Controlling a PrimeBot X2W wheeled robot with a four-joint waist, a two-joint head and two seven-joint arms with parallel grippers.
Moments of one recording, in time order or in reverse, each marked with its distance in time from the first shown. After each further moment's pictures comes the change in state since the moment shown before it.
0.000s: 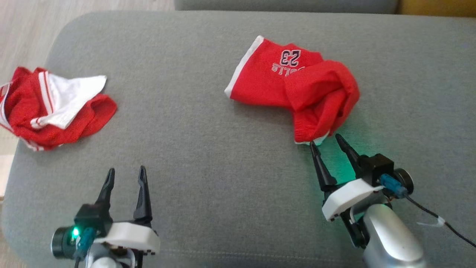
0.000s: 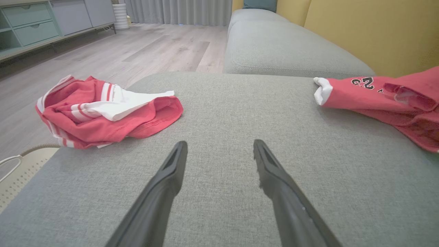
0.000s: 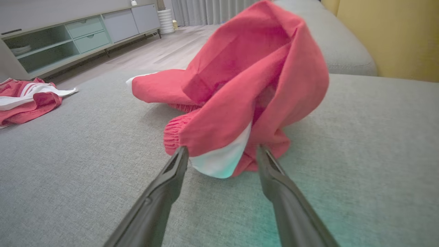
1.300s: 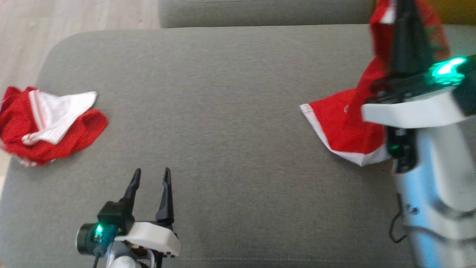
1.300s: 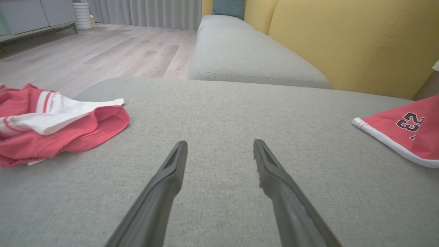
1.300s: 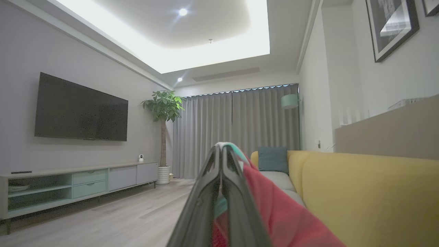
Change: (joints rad) left arm -0.030 0.000 -0.116 0.035 -0.062 0.002 0.000; right arm -0.212 -0.049 -0.117 -0.527 0.075 0.000 0.001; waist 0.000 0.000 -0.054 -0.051
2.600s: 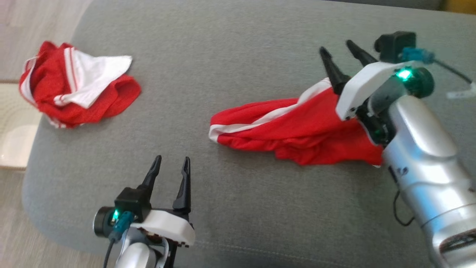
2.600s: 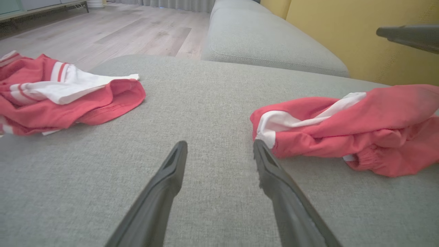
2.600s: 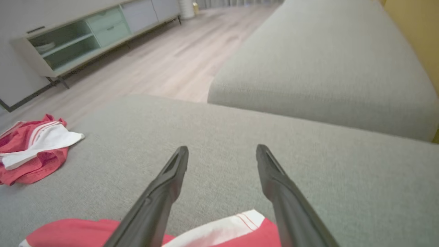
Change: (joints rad) left arm -0.076 -0.001 -0.090 0.024 -0.030 0.000 0.000; right arm -0.278 -0.067 0.277 0.659 0.232 0.000 0.336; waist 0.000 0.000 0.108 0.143
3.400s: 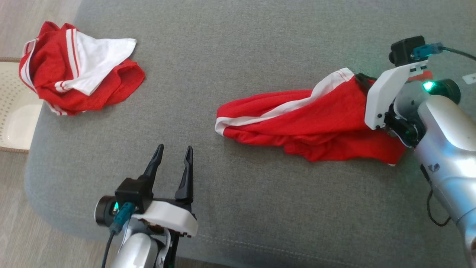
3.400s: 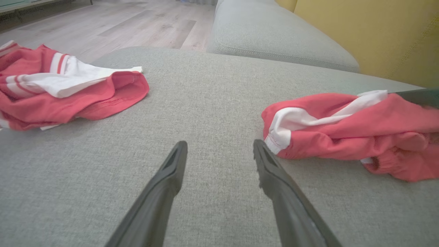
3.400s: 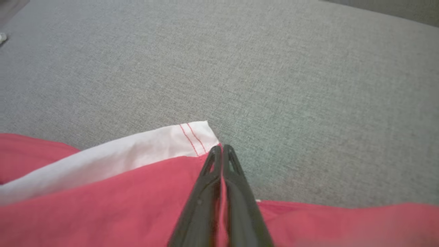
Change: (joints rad) left arm -0.036 0.000 -0.020 -0.011 -0.016 0.009 0.000; right arm -0.060 -0.164 0.193 0.109 0.198 0.000 0.273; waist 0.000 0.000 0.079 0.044
